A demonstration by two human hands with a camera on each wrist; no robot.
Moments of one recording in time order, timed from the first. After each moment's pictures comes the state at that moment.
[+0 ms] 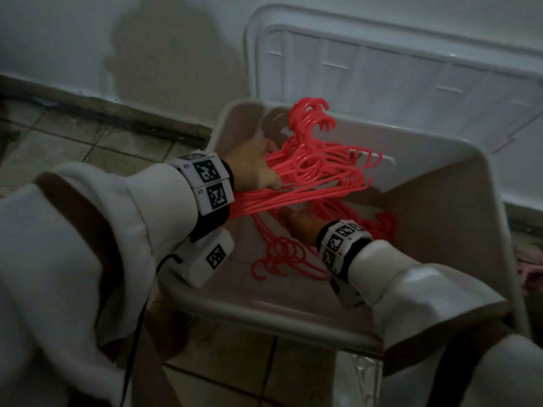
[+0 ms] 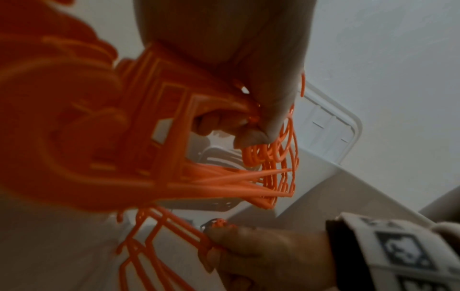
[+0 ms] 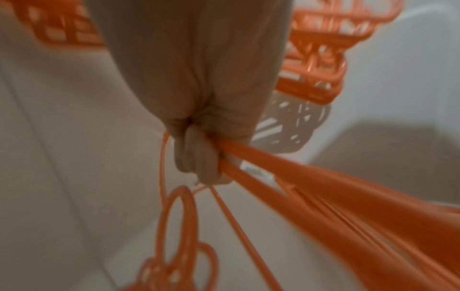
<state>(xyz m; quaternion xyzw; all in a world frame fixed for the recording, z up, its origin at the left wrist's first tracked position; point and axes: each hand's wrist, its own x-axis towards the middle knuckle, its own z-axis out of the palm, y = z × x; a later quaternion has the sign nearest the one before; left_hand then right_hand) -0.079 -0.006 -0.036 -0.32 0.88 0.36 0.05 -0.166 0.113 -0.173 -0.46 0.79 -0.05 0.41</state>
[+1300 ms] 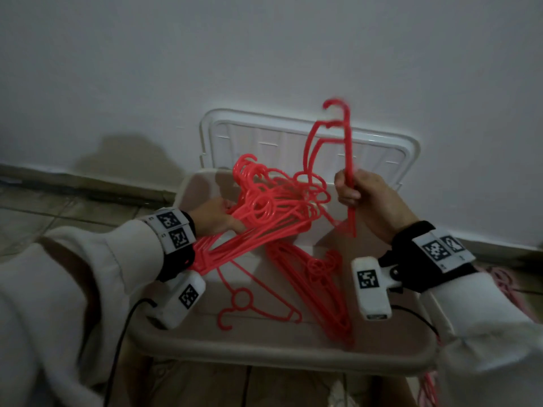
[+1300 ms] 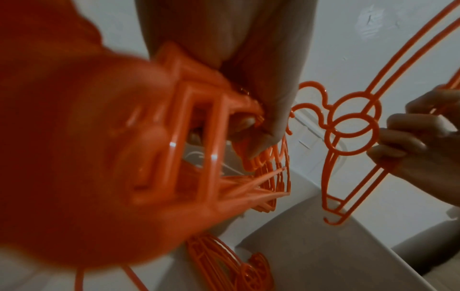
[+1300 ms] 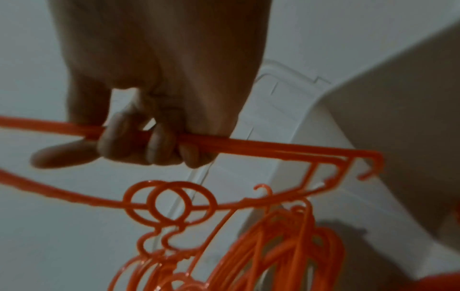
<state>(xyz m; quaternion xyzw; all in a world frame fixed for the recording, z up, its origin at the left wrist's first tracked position) -0.076 0.020 -0.001 -0.29 0.84 0.45 0.06 -0.249 0.212 0.023 -0.36 0.53 -0.68 0.36</state>
